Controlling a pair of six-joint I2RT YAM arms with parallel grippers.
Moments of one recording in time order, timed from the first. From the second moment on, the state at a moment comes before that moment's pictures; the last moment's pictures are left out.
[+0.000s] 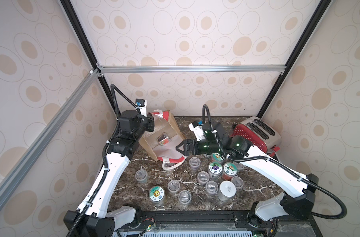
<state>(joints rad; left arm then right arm) -0.22 1.19 1.29 -0.33 -0.02 -0.04 0.90 1.50 1.55 -0.65 -0.23 0.72</state>
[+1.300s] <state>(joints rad) -0.35 1.31 1.23 -0.31 -0.04 -0.15 0.92 2.08 1.56 -0.17 0.16 0.99</state>
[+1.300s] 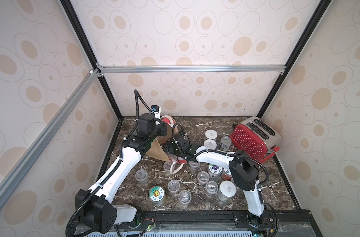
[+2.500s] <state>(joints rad) -0.36 1.45 1.48 -0.53 0.00 -0.15 1.02 2.09 1.59 -0.23 0.21 0.31</state>
